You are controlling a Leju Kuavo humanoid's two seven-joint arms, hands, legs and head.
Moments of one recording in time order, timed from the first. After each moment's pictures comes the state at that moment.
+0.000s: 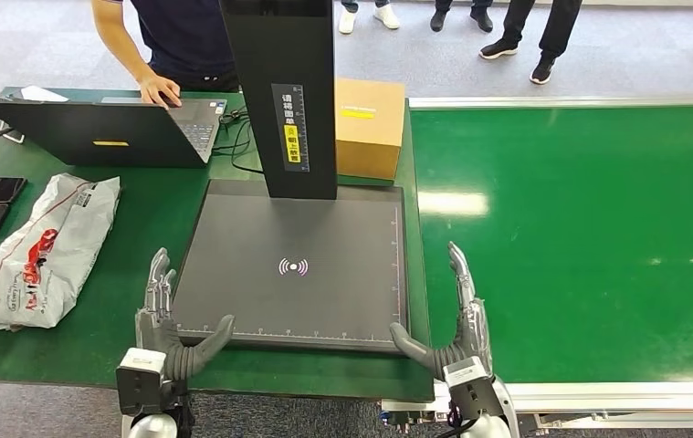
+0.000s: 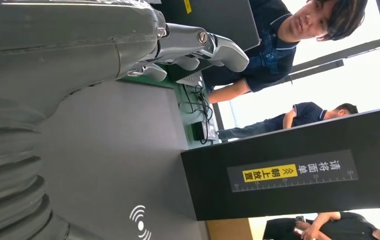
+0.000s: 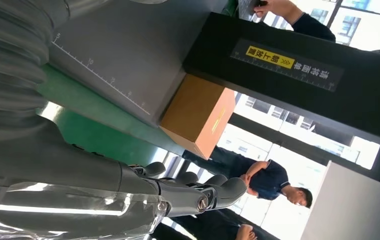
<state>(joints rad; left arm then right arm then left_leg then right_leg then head) 0.10 -0.19 -0.11 -1.51 -0.34 0.24 -0.69 0.07 0.24 0.09 -1.60 0.39 -0.18 -0.56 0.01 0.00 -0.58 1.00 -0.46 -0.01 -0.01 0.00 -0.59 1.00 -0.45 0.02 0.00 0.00</state>
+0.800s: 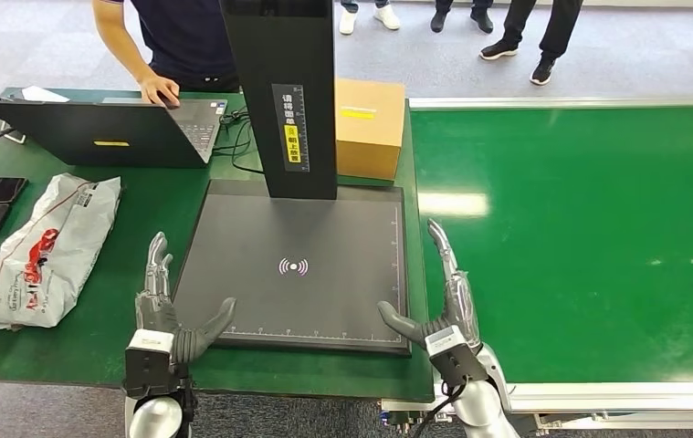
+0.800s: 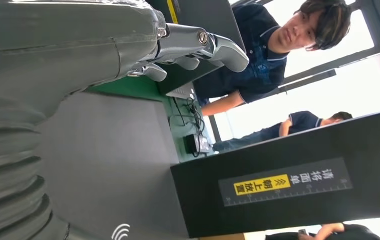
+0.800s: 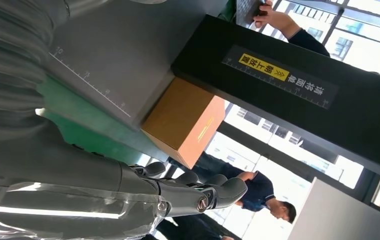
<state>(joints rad) 0.04 -0.22 -0.09 -1.51 -0.42 0.27 -0.66 -0.08 0.19 0.14 -1.46 0.38 -0.19 -0.56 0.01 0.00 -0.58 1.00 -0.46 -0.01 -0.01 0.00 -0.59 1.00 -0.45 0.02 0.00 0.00</state>
